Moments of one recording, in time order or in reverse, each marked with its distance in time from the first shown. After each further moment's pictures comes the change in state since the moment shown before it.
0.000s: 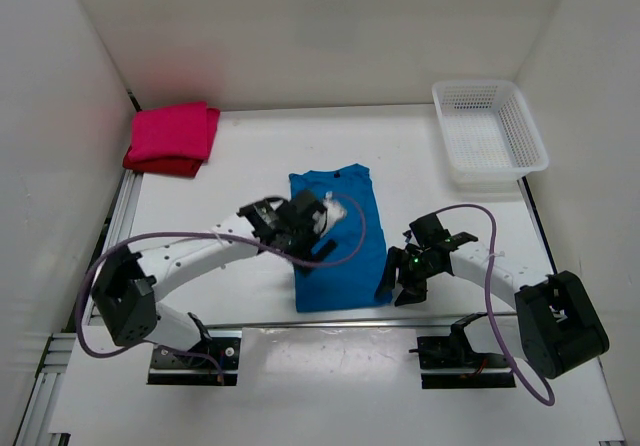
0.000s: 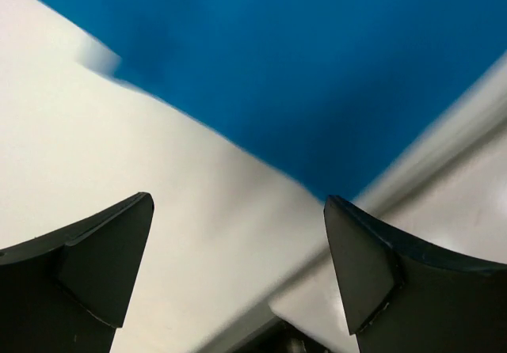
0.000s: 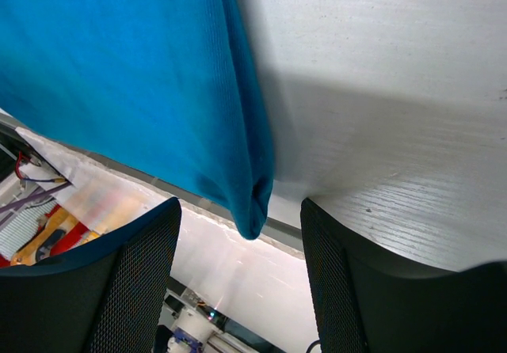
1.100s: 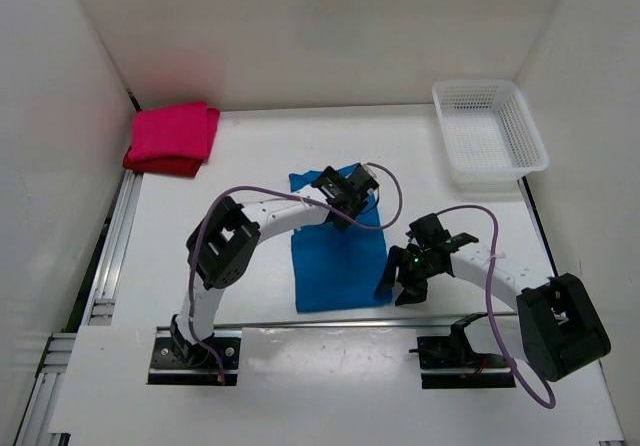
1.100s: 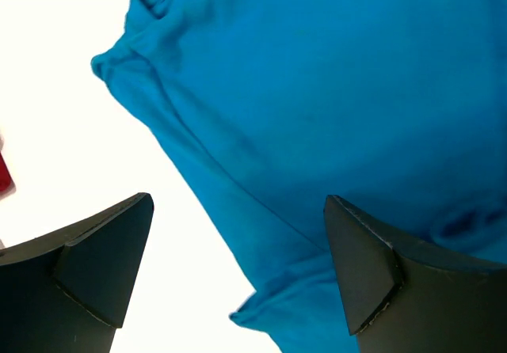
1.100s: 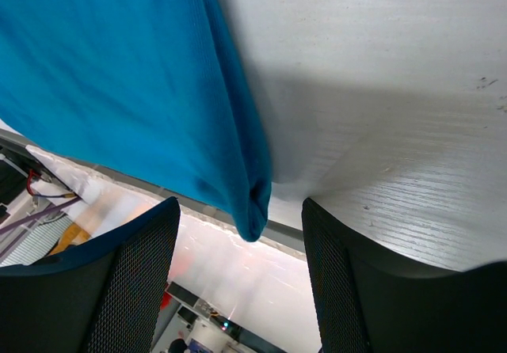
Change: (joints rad) left arm 0.012 0.599 0.533 0.184 -0.540 0.001; right arm 0.007 -0.016 -0.003 0.003 0.032 0.064
